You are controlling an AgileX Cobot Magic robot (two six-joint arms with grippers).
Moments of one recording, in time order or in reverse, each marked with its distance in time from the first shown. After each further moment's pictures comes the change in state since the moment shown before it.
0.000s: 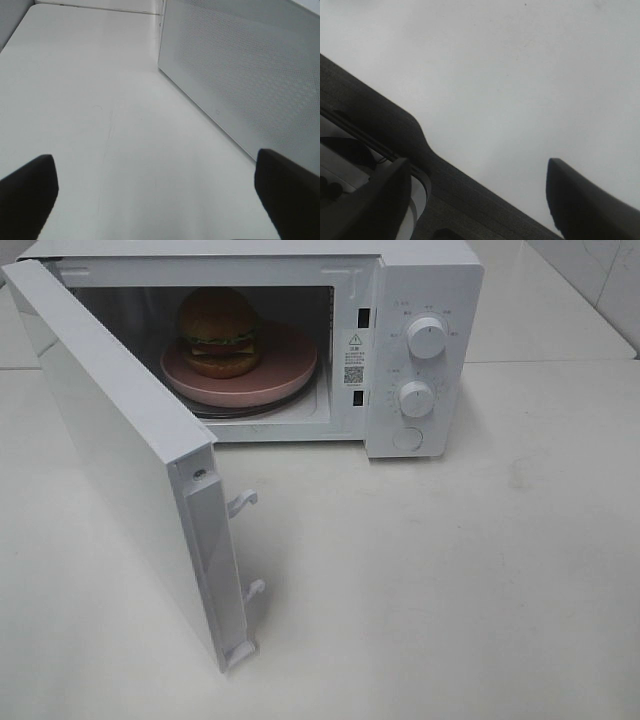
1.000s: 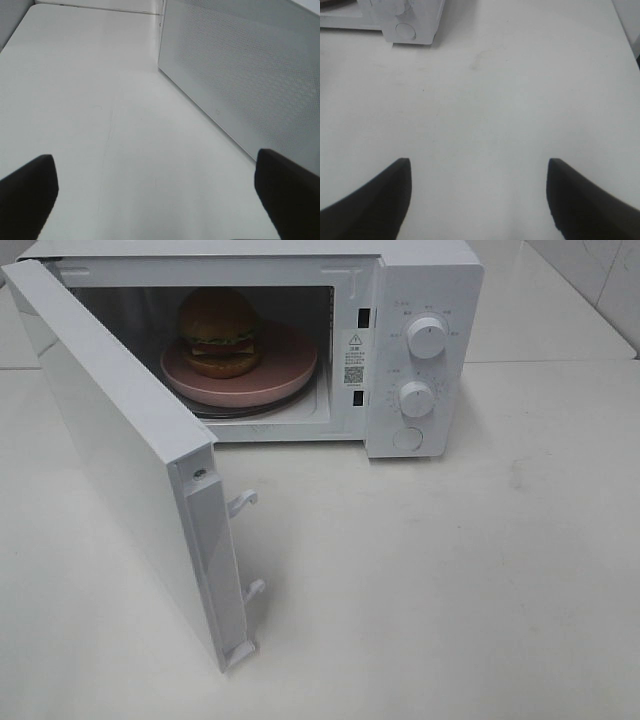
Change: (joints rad) left arm 0.000 0.000 0.000 0.000 0.000 0.000; right arm -0.490 -0.631 0.203 0.061 -0.109 0.006
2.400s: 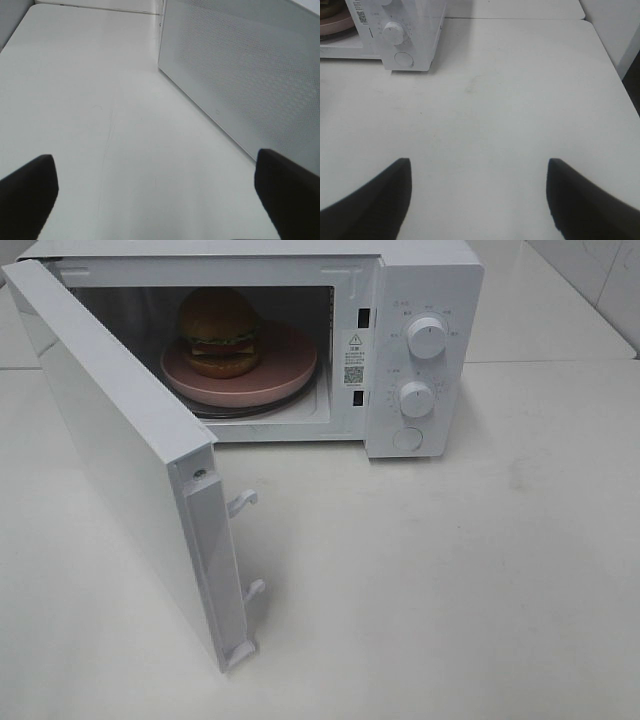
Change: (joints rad) left arm 0.000 0.000 0.000 0.000 0.000 0.000; right arm -0.024 -0.089 0.000 0.002 -0.007 0.000
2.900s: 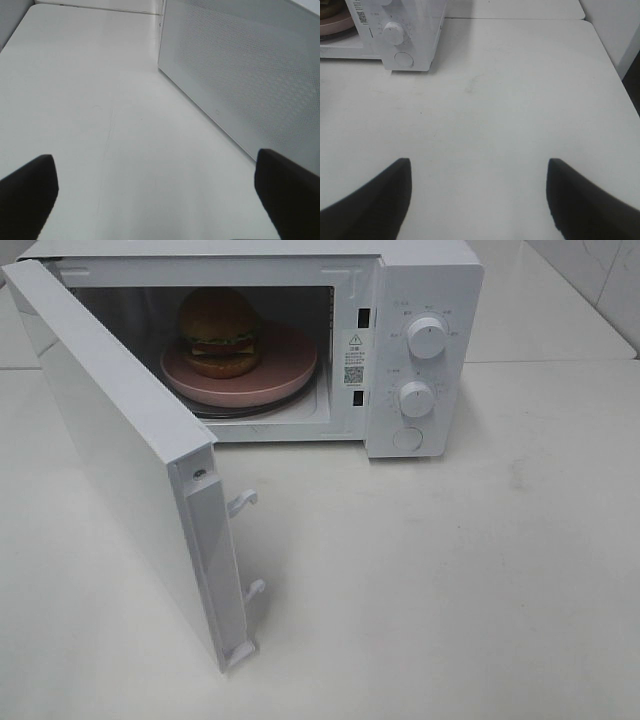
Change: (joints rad) left arm 0.000 0.000 0.000 -0.001 0.000 0.000; right arm 0.000 0.000 0.000 0.000 0.000 0.000
